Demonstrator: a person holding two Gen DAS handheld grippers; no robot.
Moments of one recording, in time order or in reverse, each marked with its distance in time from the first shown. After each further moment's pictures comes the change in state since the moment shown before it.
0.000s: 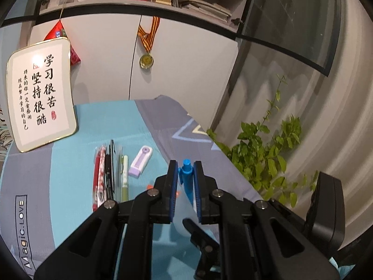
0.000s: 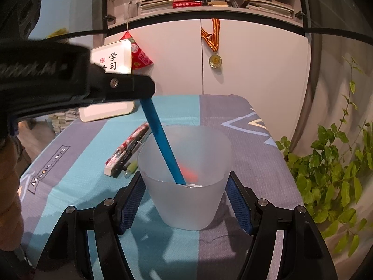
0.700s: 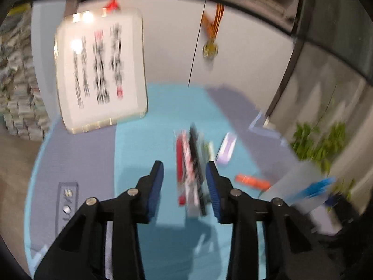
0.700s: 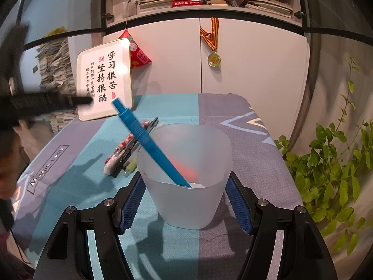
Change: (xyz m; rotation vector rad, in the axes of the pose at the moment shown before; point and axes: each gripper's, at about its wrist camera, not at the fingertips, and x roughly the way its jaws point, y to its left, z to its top) left arm 0.007 0.103 -0.021 -0.091 0.095 0.256; right arm 0.000 0.001 0.000 -0.003 0.009 -0.011
